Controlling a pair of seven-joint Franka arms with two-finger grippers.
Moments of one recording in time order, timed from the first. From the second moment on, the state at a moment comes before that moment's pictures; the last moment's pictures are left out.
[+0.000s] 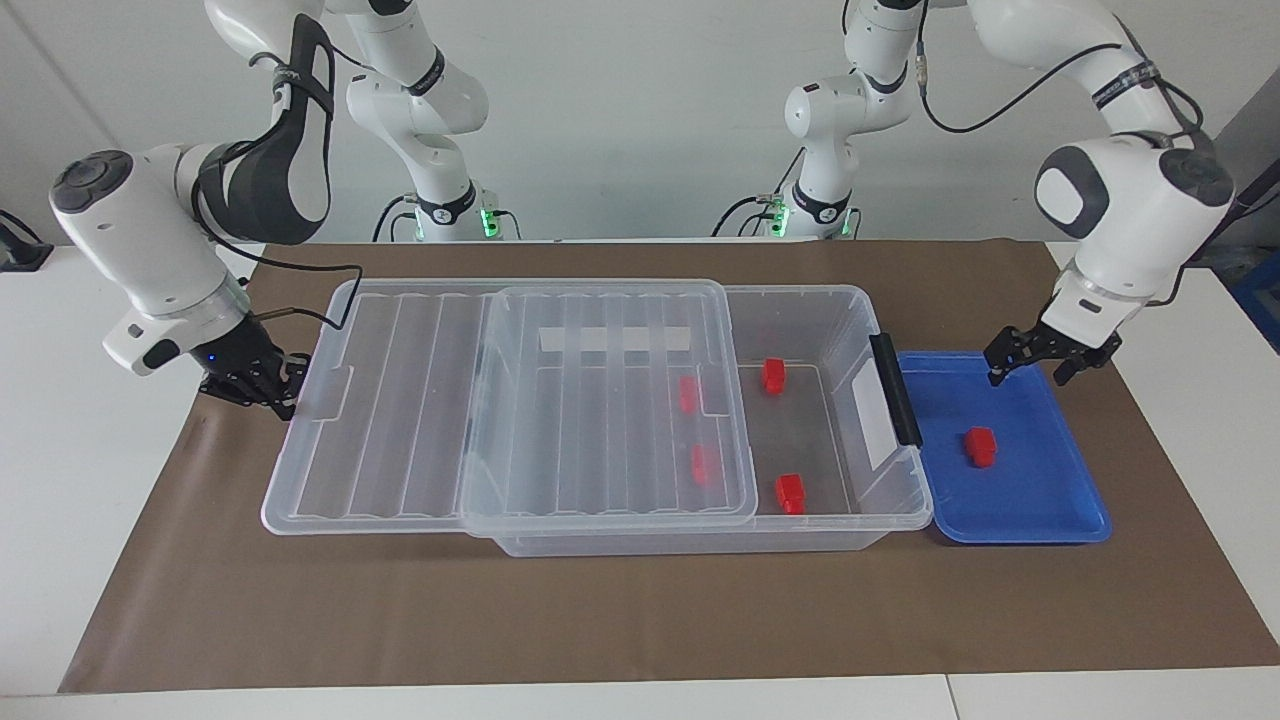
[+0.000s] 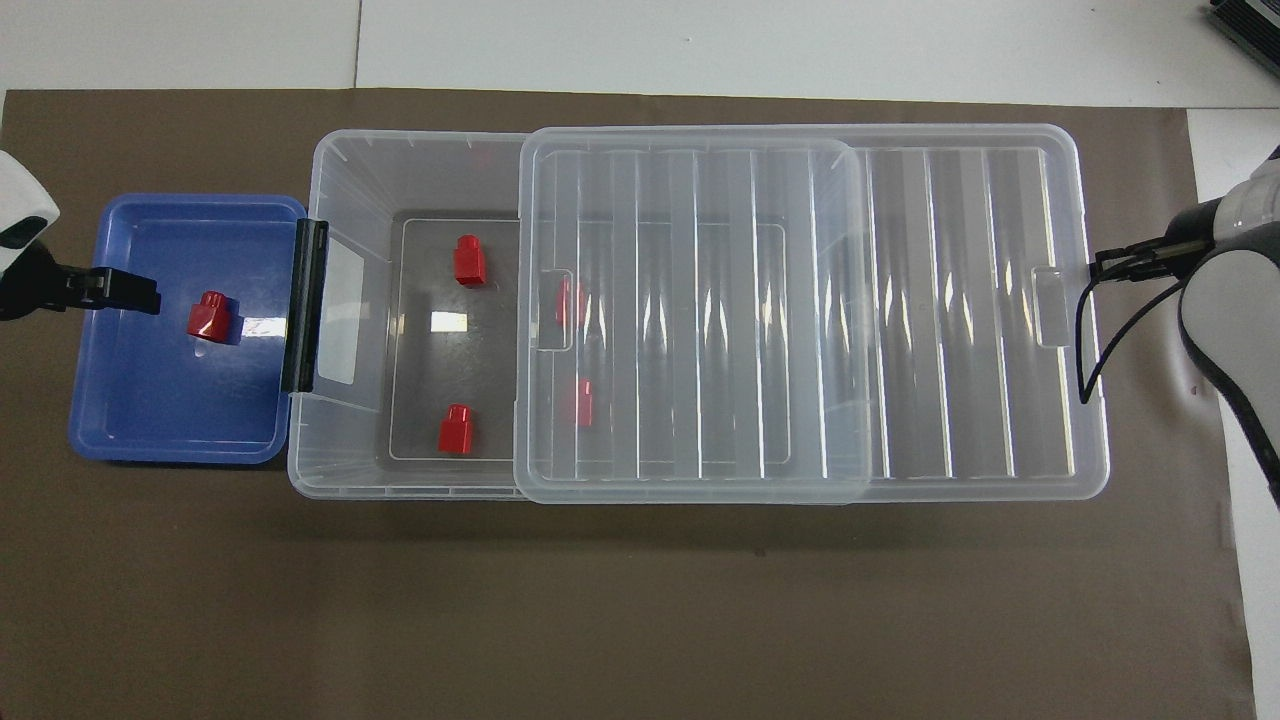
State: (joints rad) left arm 0.16 0.10 -0.06 -1.76 0.02 1.91 0.18; right arm -0.04 0.19 -0.11 -1.73 0.12 2.02 -0.32
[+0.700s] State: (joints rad) left arm 0.16 -0.06 -0.07 -1.65 0.00 1.55 0.15; right arm 0.05 0.19 -0.11 -1.73 0.12 2.03 -0.17
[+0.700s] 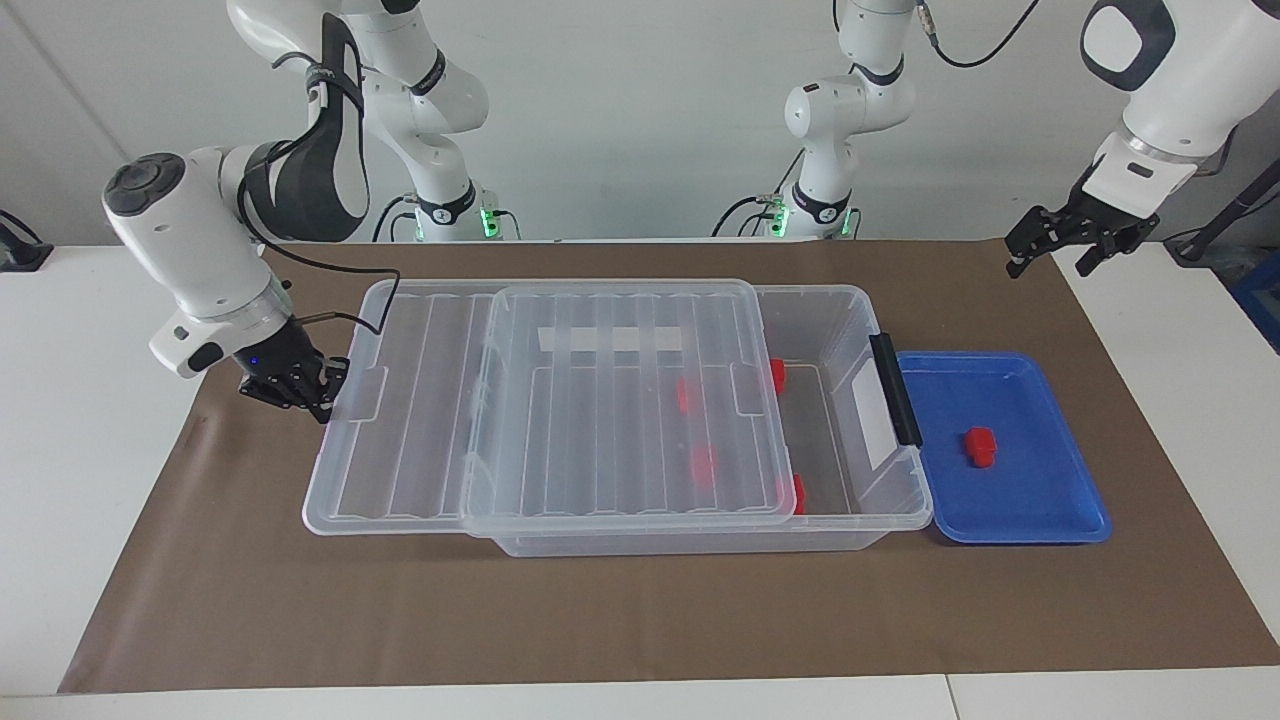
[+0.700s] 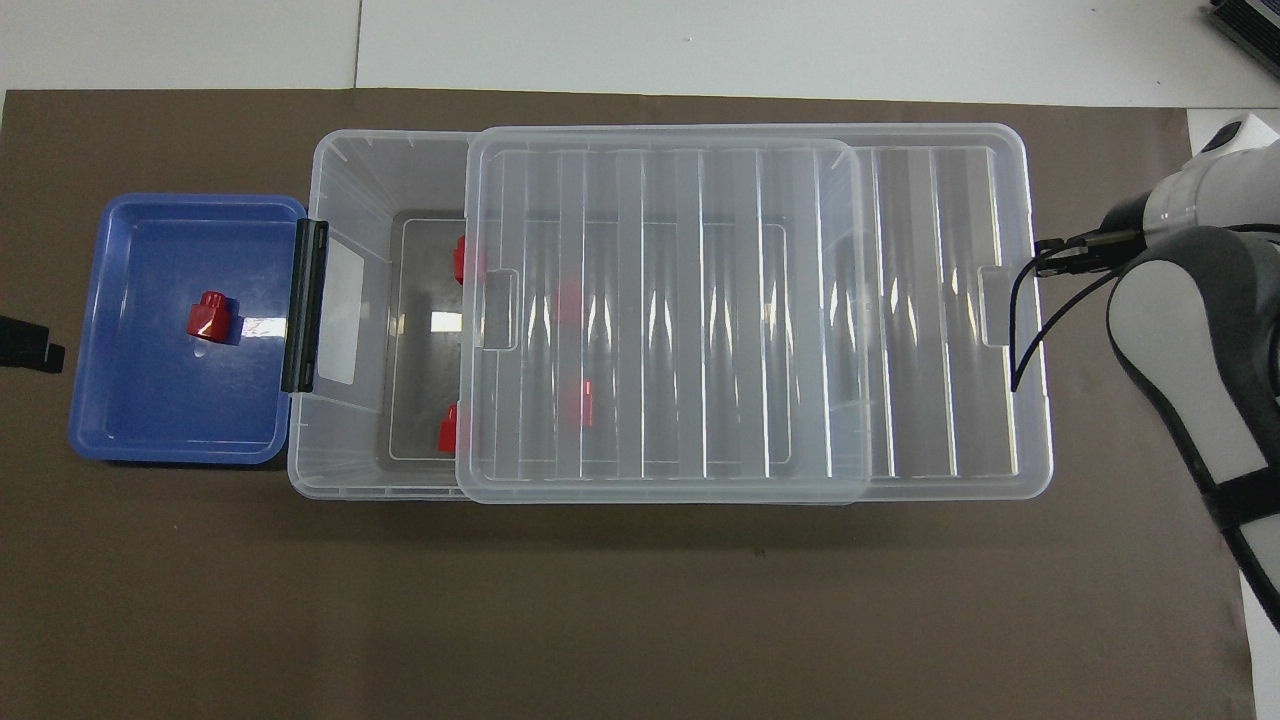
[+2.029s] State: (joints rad) left arm 0.03 -0.06 0.00 -1.62 0.02 1.54 0.10; right arm 0.23 0.20 -0.10 -1.74 0.12 2.05 0.08
